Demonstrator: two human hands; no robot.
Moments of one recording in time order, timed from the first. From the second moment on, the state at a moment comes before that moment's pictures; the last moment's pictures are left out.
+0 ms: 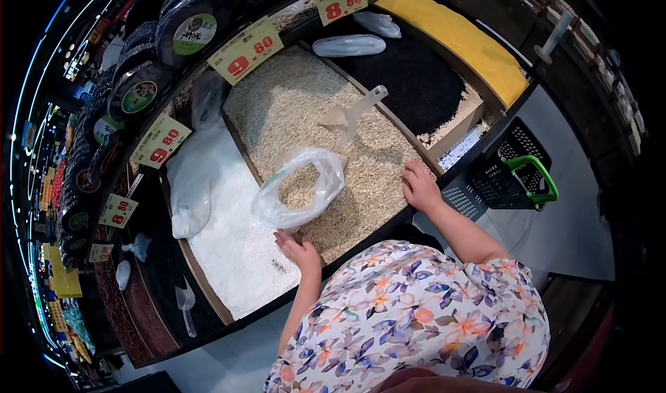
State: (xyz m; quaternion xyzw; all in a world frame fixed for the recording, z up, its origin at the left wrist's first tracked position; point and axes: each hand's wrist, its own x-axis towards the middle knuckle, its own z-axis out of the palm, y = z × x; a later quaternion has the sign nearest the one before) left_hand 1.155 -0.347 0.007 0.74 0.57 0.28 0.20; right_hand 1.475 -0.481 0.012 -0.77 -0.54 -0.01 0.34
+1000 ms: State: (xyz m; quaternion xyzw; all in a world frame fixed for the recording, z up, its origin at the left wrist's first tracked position) left_hand 1.157 -0.350 0.012 0.75 0.56 0.29 0.20; right_hand 1.476 -0.486 0.014 -0.76 -0.53 -0.02 0.38
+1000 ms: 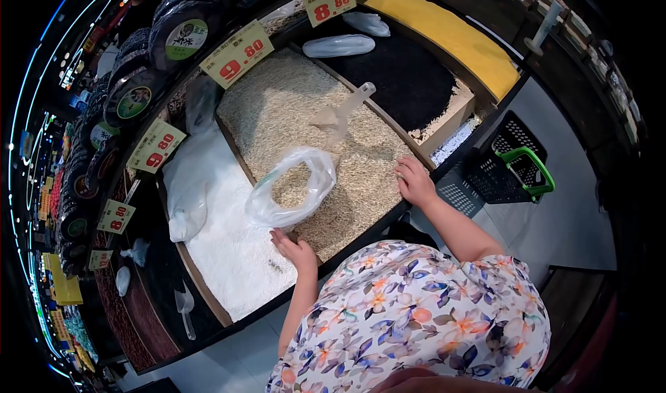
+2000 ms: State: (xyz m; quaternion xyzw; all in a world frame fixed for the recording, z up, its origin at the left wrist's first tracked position) left_hand 1.155 -0.348 0.006 0.75 0.55 0.29 0.22; right_hand 1.473 -0.483 0.023 -0.76 -0.52 -0.05 0.39
